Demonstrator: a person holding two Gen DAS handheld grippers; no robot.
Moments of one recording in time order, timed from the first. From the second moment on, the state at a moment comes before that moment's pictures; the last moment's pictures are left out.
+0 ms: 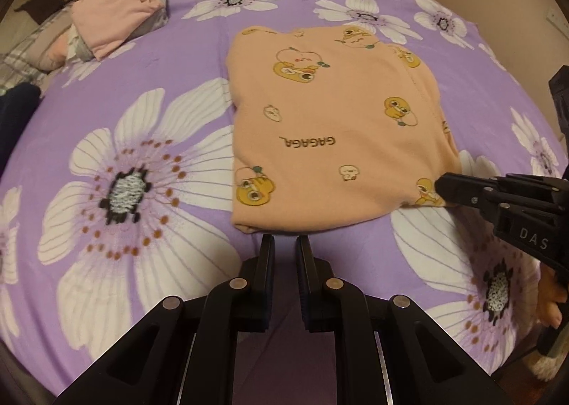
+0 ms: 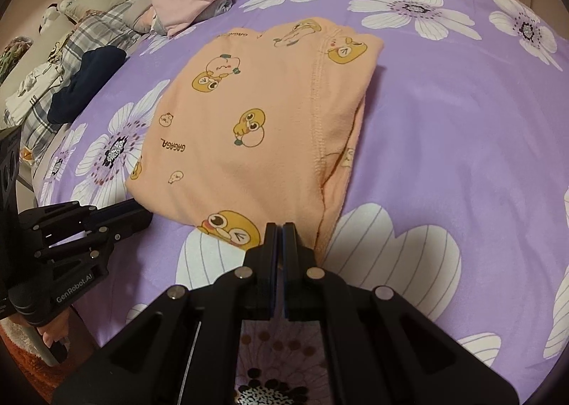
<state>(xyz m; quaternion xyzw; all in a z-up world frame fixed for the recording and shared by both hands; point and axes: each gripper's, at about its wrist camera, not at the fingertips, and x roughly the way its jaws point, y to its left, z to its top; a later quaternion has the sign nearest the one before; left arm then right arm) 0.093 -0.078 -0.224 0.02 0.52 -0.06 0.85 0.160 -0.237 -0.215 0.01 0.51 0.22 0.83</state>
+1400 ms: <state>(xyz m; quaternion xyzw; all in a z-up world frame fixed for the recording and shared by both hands) -0.013 -0.068 -0.010 -0.08 0.31 -0.06 0.95 0.056 -0.304 0.002 0.11 0.31 0.09 0.94</state>
